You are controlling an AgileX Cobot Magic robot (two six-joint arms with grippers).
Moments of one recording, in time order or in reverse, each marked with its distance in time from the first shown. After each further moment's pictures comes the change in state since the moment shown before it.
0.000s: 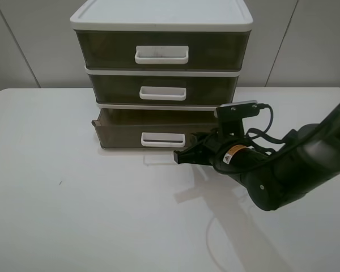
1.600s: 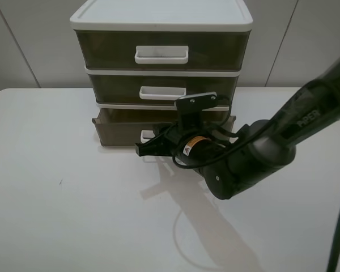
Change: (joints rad) left arm 0.000 0.000 0.000 0.000 0.000 0.000; right arm 0.091 0.116 -0.237 0.005 0.037 0.000
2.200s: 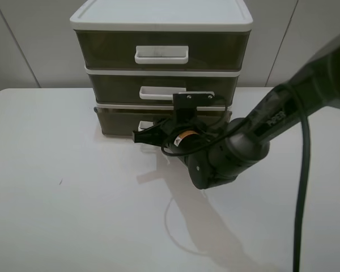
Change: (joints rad) left arm 0.000 0.000 0.000 0.000 0.000 0.000; right arm 0.000 0.082 -0.138 0.166 0.003 -0.016
